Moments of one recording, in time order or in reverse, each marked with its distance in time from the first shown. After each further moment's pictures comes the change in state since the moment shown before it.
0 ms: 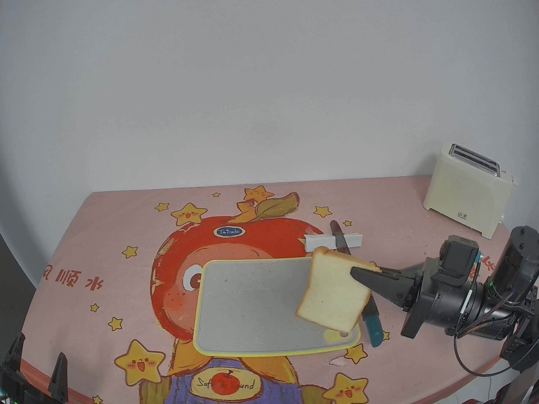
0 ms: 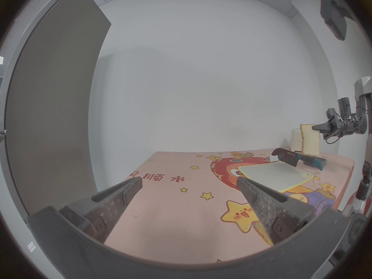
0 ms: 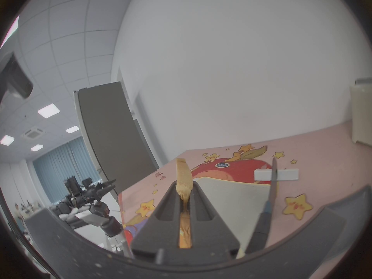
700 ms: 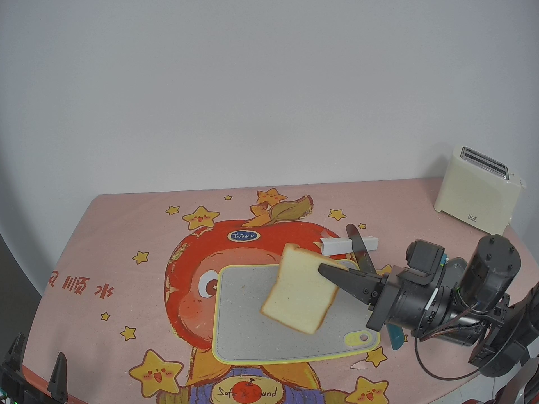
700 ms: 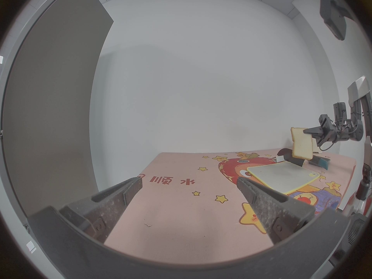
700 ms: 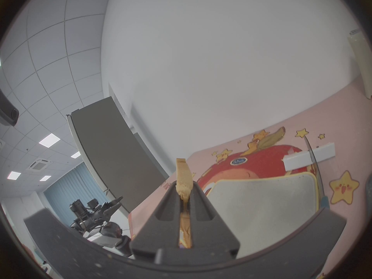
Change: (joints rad) left arm 0.001 0.000 0.000 0.000 -0.001 0.000; right arm 0.041 0.234 -0.031 -0.269 -0.056 0.194
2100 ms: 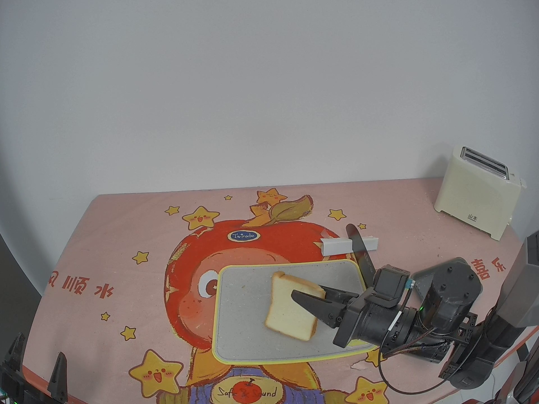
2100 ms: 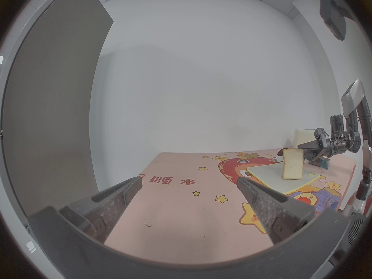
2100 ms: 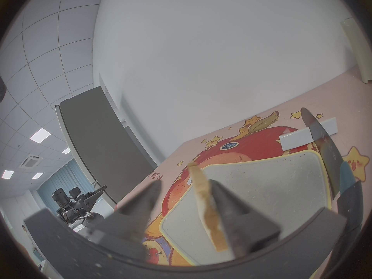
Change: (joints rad) left arm 0.000 0.000 0.000 0.000 0.000 0.000; right arm 0.052 0.167 0.011 -0.077 -0.060 -0.021
